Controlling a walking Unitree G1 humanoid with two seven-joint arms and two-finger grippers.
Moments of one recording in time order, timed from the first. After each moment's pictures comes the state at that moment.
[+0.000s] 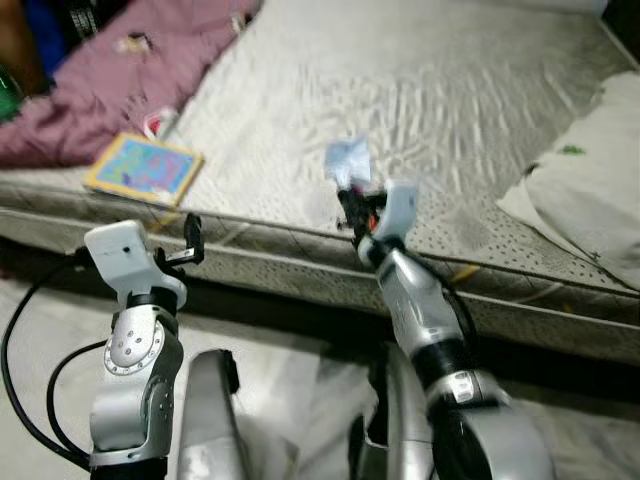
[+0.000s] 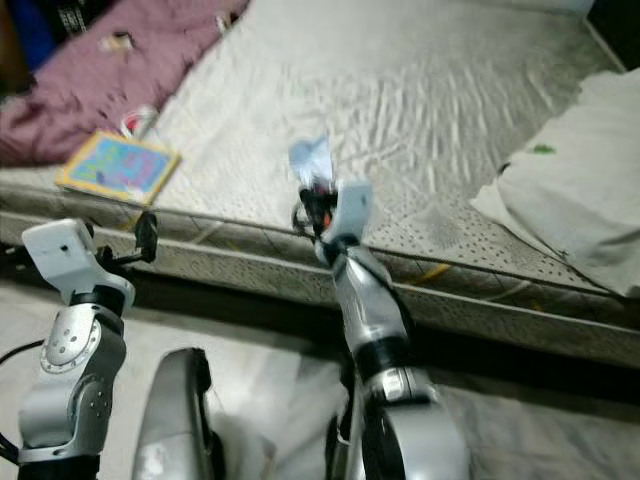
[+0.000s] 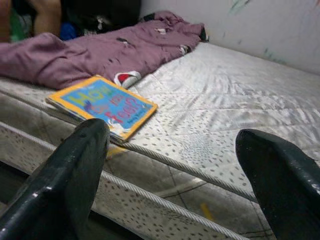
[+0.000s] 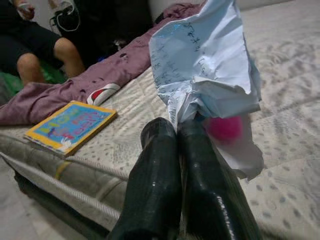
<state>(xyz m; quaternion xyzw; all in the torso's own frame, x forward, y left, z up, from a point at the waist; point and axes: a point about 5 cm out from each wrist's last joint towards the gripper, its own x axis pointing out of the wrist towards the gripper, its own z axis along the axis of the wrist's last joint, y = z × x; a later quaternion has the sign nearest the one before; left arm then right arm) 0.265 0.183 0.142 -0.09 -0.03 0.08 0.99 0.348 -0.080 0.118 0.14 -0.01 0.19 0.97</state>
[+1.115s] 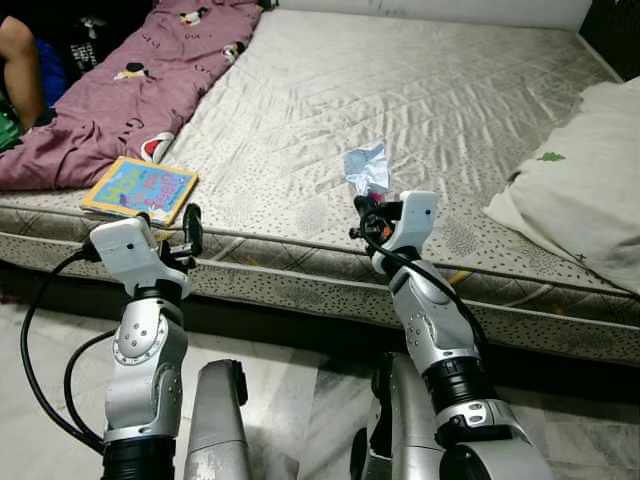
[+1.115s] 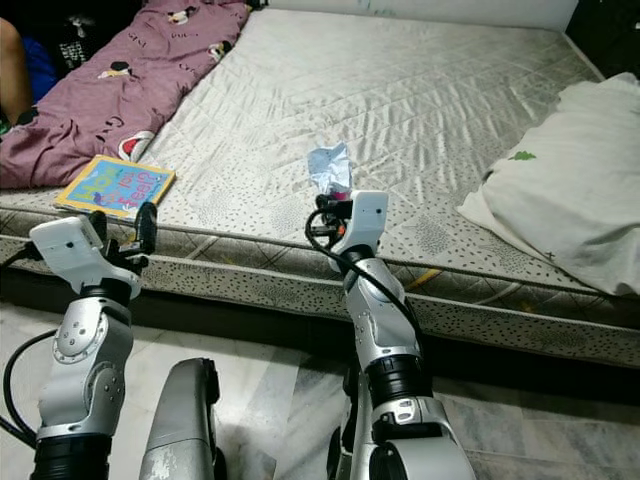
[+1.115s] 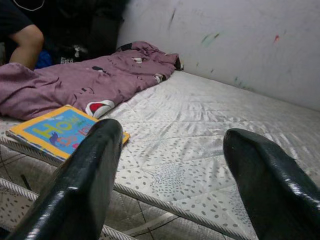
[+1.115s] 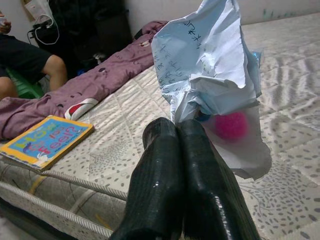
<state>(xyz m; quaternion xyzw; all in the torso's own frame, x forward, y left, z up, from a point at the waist) 0.282 0.182 0.135 -0.11 -0.07 0.05 0.99 0.341 -0.092 0.124 0.13 -0.01 0.16 0.98</state>
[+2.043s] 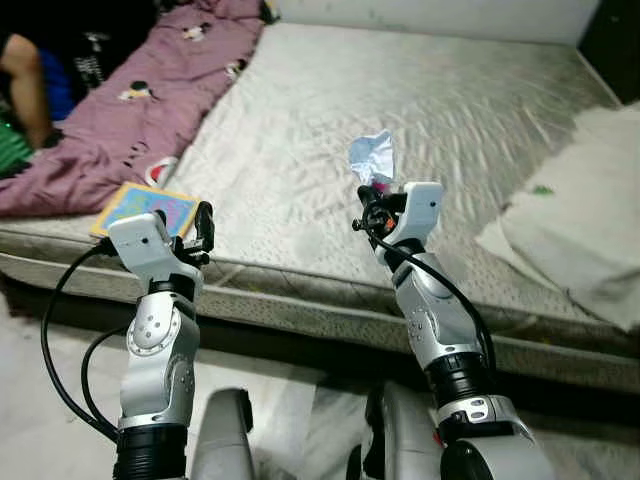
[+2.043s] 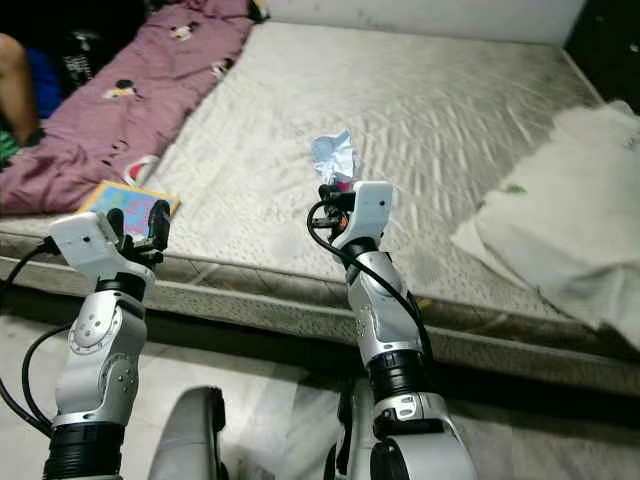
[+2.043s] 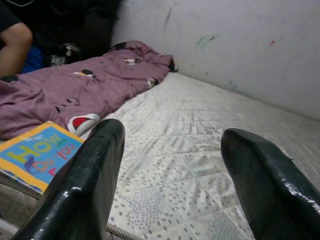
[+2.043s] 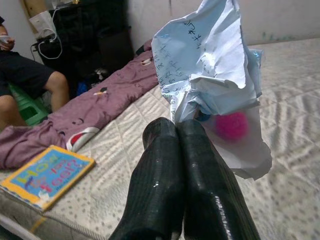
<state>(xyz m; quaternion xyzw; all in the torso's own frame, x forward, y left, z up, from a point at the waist) 0.291 0.172 0.131 -0.12 -0.06 0.04 0.99 0.344 -0.095 0.134 0.12 -0.03 0.15 0.98</state>
